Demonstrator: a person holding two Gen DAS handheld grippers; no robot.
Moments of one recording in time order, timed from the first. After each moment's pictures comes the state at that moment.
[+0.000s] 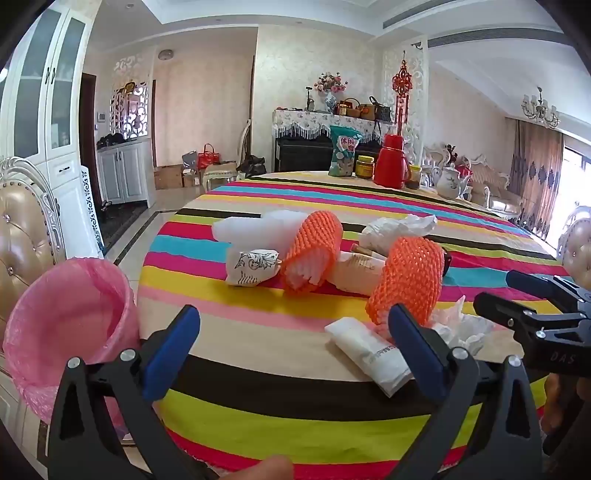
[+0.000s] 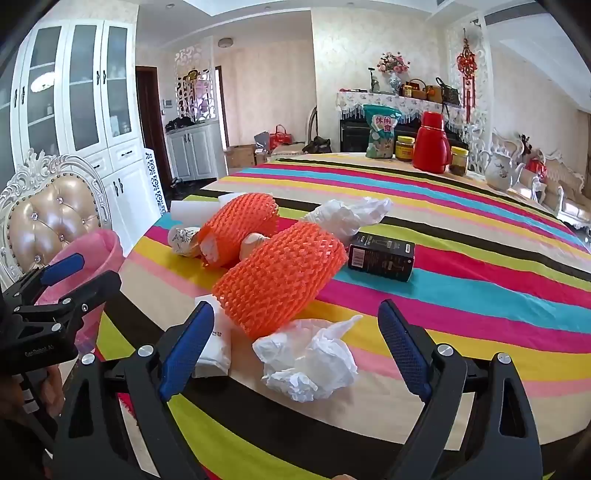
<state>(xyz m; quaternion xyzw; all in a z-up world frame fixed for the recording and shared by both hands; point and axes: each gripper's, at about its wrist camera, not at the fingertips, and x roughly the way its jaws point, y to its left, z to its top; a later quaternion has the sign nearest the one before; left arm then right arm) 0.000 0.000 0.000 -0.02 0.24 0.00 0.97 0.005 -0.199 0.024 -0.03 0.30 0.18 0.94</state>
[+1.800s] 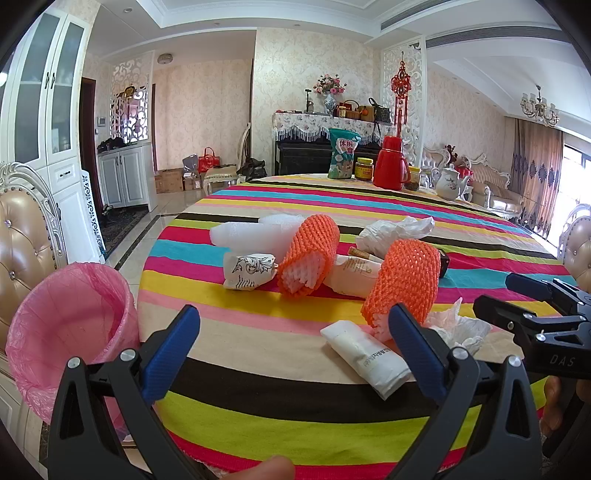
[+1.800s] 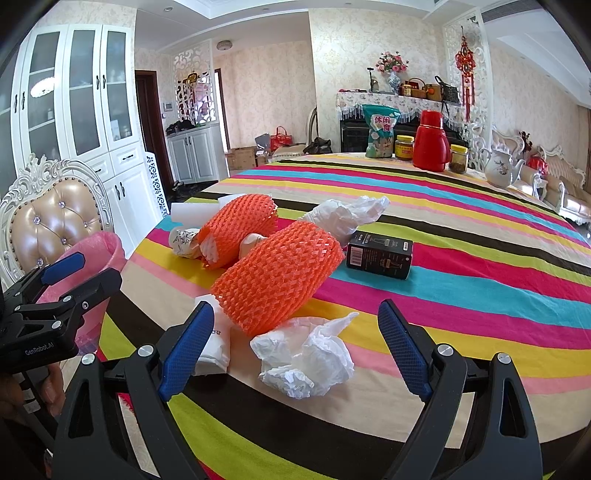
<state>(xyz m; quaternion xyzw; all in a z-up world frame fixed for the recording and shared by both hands) 0.000 -0.005 0.003 -0.02 0.24 0.01 0.97 0.002 -0.205 0.024 -0.02 0.29 0.18 0.94</state>
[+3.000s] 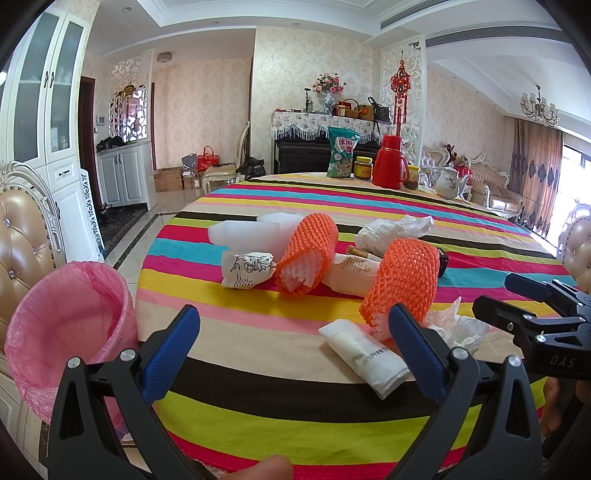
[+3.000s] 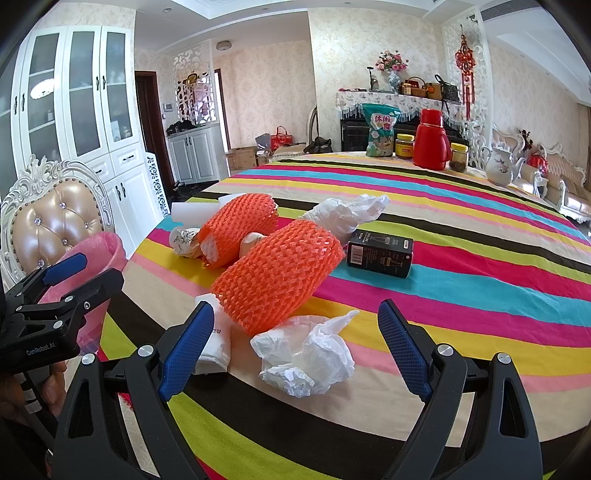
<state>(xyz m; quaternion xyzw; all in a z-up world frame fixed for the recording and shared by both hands) 0.000 -0.006 0.003 -0.02 0.24 0.01 0.97 0.000 -0.205 0.024 -0.02 0.29 0.18 0.94</state>
